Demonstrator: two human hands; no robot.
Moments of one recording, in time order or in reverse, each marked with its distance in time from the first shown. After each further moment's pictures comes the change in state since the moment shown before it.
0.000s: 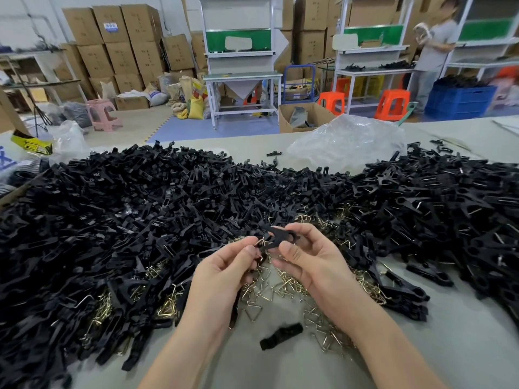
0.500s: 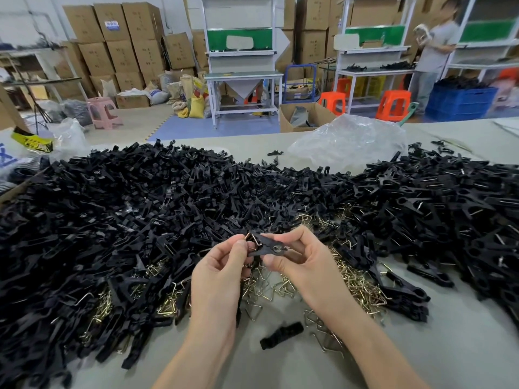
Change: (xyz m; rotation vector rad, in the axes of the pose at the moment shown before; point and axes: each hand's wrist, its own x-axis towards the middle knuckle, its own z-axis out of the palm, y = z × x) left_hand -0.003 -0.004 0.013 -0.063 0.244 0.049; right_hand -0.004 0.008 0.009 -0.457 -0.014 -0.125
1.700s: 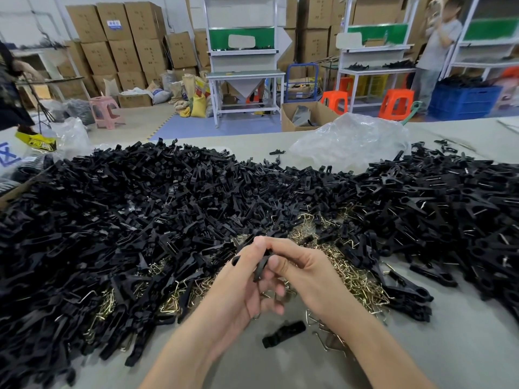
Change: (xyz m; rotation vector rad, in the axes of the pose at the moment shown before) left_hand -0.004 0.010 -0.005 -0.090 -0.639 -0.310; right_hand -0.009 -0.008 0.003 0.083 -0.188 0.058
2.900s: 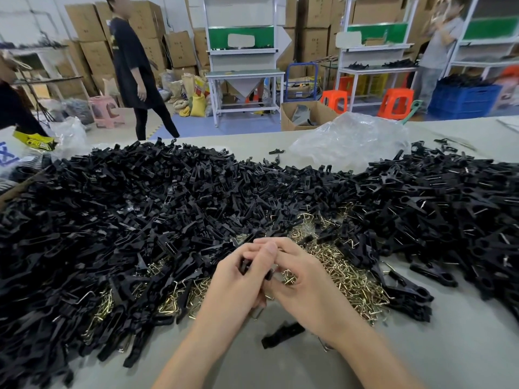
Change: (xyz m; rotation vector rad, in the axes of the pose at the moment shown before) left_hand -0.004 -0.002 0.004 0.434 0.224 0.258; right_hand -0.004 0.009 -0.003 -0.635 -0.016 -0.271
